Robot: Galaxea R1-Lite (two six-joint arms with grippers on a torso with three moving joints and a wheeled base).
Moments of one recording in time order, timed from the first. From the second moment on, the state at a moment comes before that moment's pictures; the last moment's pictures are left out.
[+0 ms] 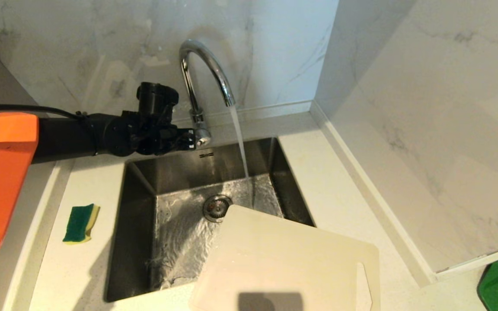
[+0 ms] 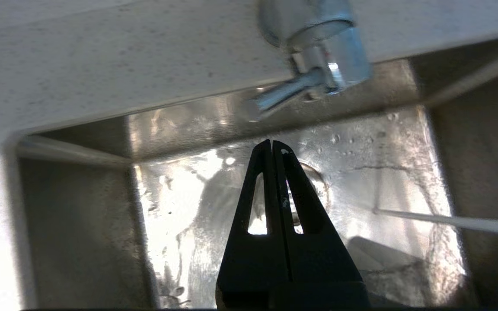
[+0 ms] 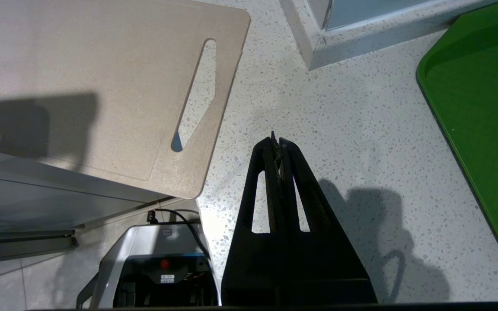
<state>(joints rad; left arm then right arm) -0.41 2.26 -1.99 0.13 0.38 -0.18 0.01 0.00 -0.19 0.43 -0.02 0.08</state>
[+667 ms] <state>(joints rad) -0.41 2.27 -1.99 0.05 0.42 -0.14 0.01 0.00 -0.19 0.43 -0.02 0.08</state>
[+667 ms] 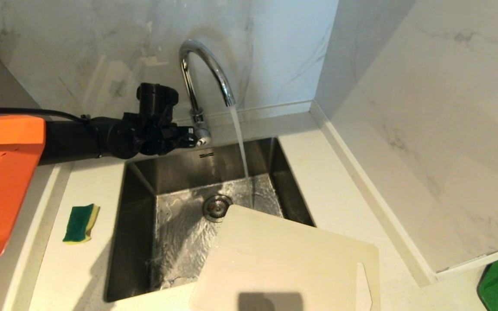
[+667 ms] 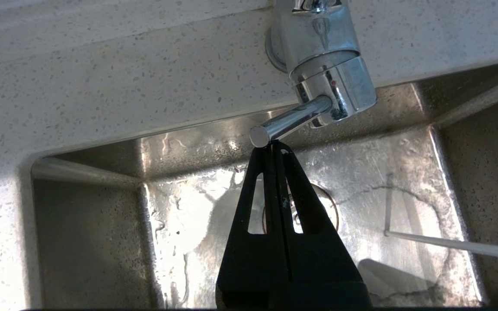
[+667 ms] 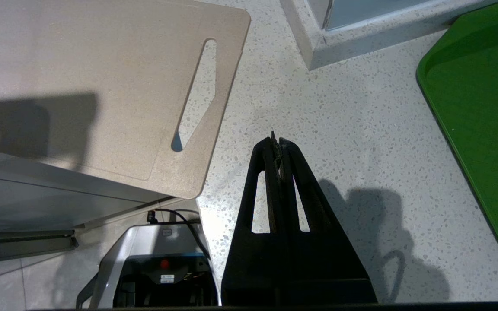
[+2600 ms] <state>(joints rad) -0.41 2.23 -1.99 0.15 0.46 -0.23 0.01 0.00 -0.19 0.44 -0.02 0.08</state>
